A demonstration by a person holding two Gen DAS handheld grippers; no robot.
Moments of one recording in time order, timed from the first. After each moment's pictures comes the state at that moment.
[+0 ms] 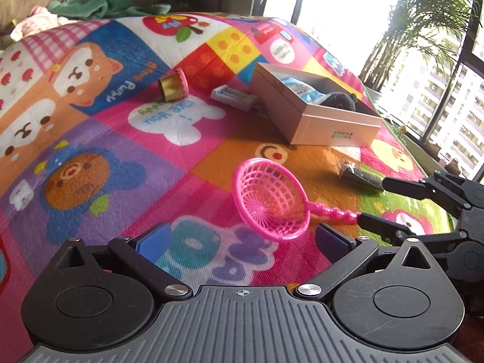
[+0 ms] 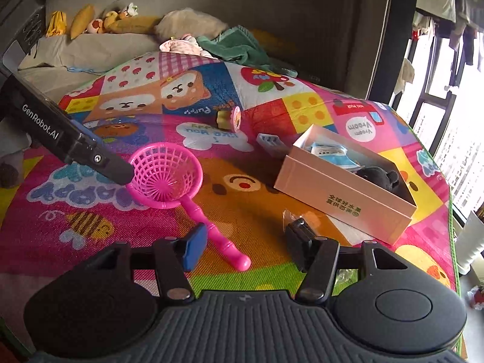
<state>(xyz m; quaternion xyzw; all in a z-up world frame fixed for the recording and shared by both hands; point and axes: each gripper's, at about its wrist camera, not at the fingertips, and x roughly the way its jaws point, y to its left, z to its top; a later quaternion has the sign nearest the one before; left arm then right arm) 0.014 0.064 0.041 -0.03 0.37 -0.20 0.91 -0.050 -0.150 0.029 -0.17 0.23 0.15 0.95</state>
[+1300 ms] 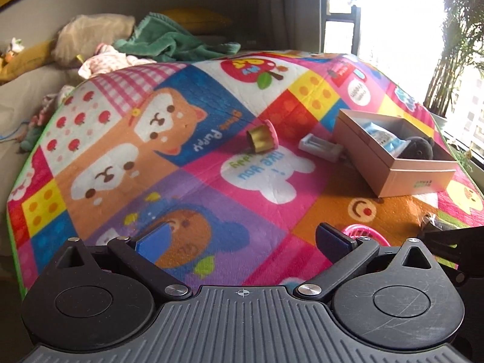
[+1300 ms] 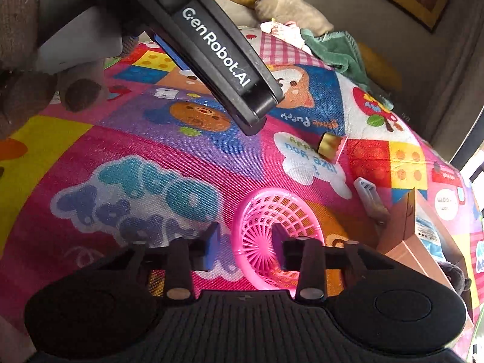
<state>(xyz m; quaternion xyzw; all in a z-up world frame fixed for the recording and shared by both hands) 0.039 0.103 0.075 0.01 0.30 -0.05 0.95 -0.015 -0.028 0.020 -0.31 0.26 0.28 0.87</state>
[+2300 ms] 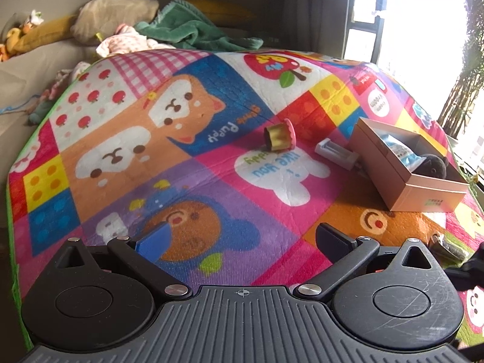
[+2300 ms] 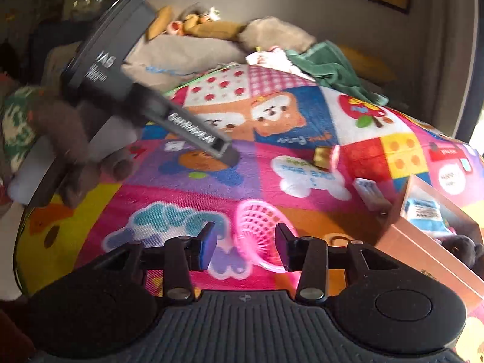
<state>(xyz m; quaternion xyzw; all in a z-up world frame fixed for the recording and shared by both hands) 0.045 0.114 0.067 -0.04 0.31 -0.03 0.95 -0.033 -0.065 0.050 -0.21 0.23 0.32 0.89</state>
